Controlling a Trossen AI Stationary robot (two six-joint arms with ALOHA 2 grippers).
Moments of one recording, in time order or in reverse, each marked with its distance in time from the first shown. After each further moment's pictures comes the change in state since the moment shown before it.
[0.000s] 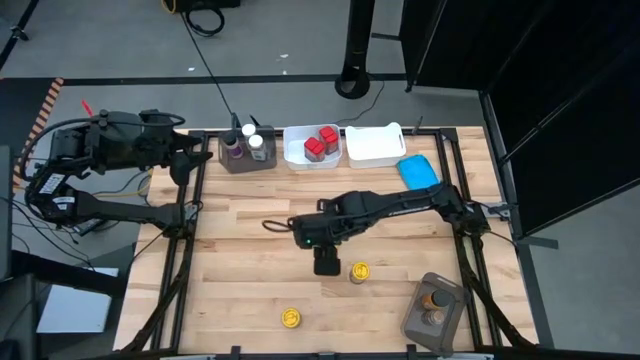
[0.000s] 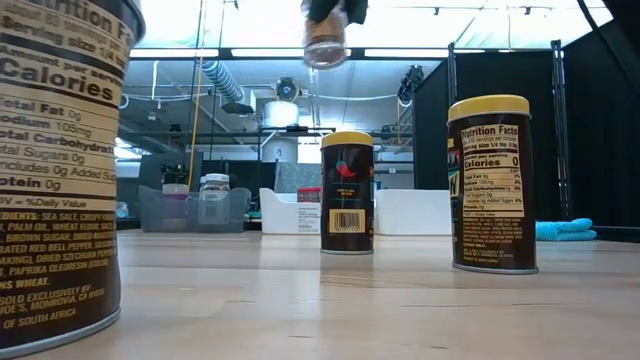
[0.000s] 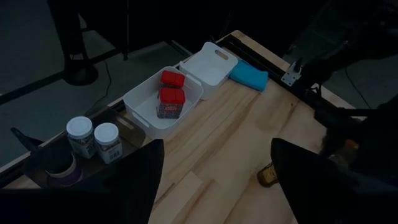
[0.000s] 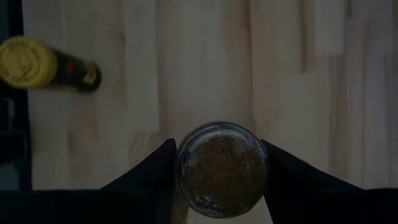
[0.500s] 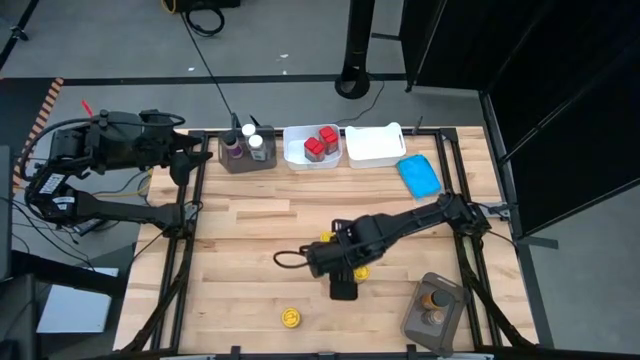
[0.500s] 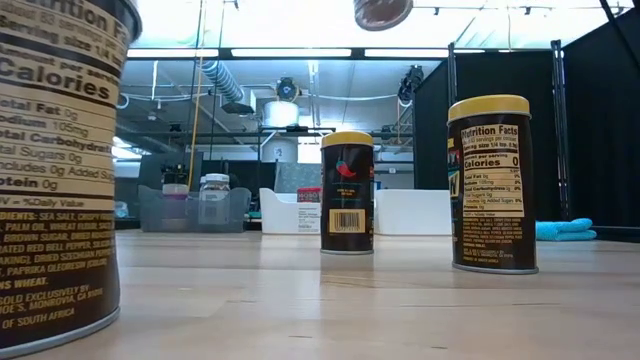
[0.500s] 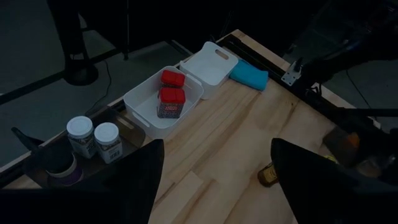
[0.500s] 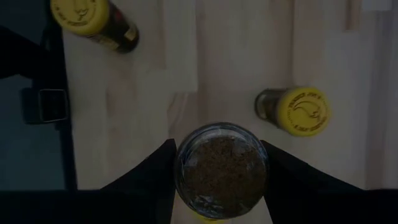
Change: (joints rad) left arm 0.000 0.000 0.000 -0.002 0.000 0.001; right arm 0.141 -0.019 0.000 -0.092 0.000 0.141
